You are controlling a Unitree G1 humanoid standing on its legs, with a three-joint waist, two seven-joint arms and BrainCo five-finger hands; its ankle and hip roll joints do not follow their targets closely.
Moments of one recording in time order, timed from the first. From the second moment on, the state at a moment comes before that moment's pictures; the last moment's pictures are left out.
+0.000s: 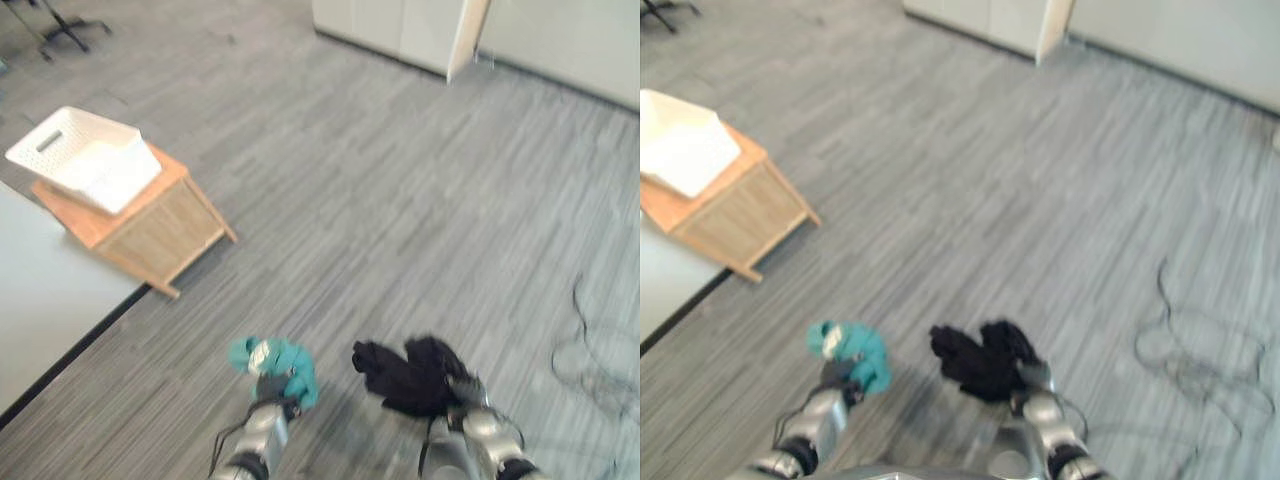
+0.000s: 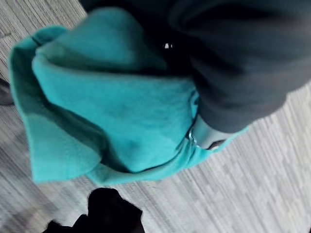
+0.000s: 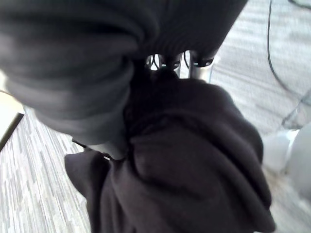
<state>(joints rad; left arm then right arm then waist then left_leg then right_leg) -0.11 0.10 -0.19 1.06 -0.55 -0.21 0.15 -0.14 -0.19 0.28 1.04 0.18 -0.10 -0.39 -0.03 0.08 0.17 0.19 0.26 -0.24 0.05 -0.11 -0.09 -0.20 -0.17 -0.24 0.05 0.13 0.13</state>
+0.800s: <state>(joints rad) 0.05 0.27 -0.23 0.78 -0.57 -0.13 0.02 -0.15 -0.18 0.27 0.95 0.04 -0.12 -0.31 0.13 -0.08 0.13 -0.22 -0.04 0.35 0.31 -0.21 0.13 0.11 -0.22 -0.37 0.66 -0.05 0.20</state>
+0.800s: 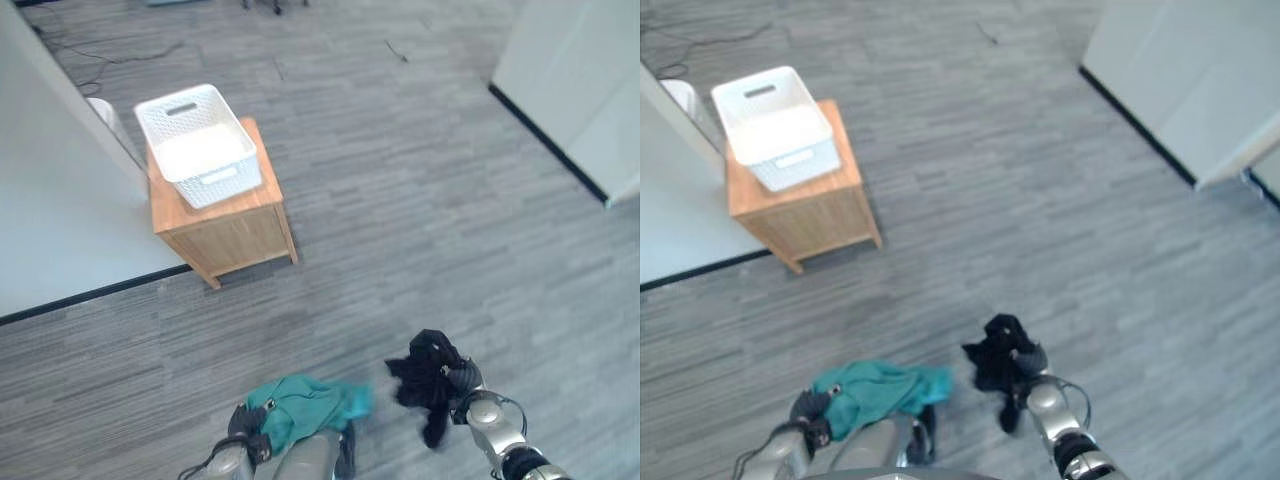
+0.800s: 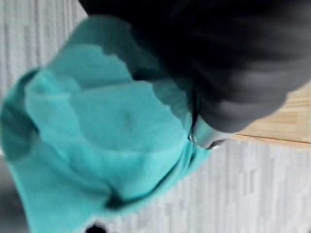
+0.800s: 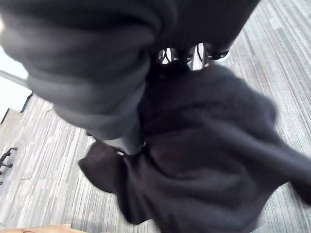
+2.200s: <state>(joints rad) 0.18 0.32 -0.34 0.41 -0.30 -0.16 0.17 -0.05 -0.24 0.24 0.73 0.14 -0.13 -0.28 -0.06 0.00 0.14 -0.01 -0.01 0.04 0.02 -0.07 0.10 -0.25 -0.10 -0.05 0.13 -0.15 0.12</state>
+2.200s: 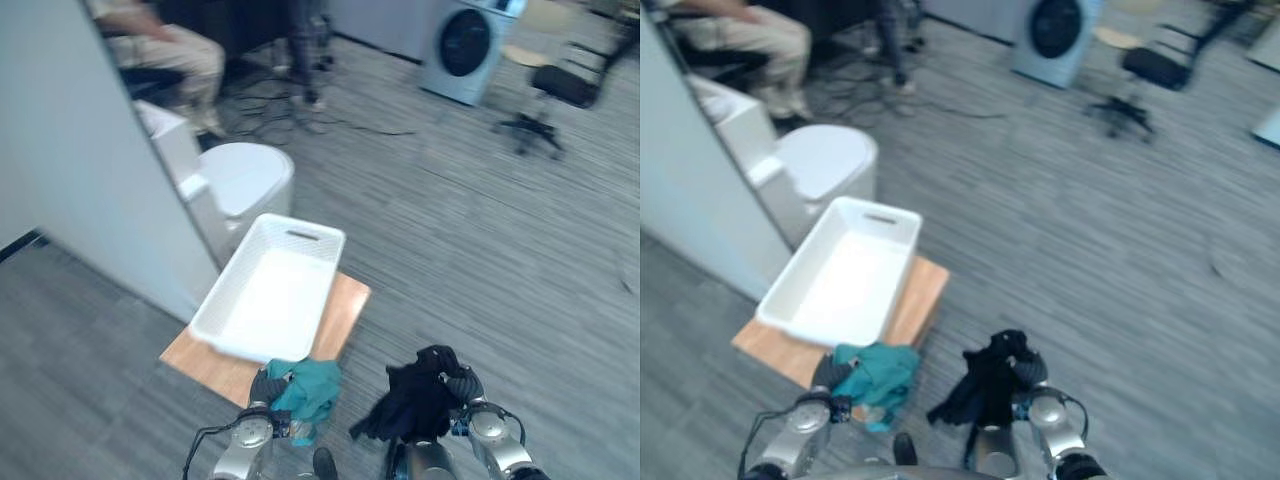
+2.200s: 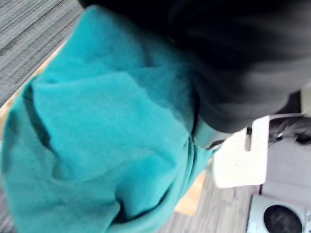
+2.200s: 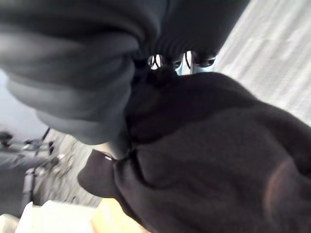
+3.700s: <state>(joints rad) 0.24 0.41 -0.27 0.28 -0.27 -0.20 0.06 -0.73 -0.49 0.43 0.69 -0.08 -0.07 -0.23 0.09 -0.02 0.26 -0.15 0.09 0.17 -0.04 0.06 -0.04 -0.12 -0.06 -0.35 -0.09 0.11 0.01</state>
